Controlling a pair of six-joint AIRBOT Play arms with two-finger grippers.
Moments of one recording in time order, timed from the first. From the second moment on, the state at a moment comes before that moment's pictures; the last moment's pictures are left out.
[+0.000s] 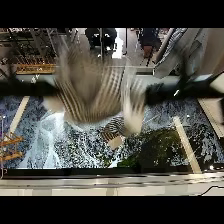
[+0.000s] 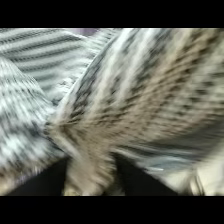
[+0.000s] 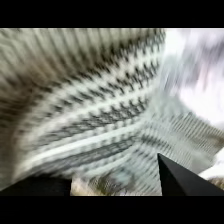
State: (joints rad) left arm 0.10 -1.29 1.51 0.65 -1.42 -1.26; right arm 0.07 -1.21 1.53 -0.84 1.41 1.17
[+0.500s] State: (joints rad) left arm -0.06 -1.26 1.08 0.82 -1.23 -1.23; right arm 0.06 -1.19 1.05 -0.83 1.33 1.32
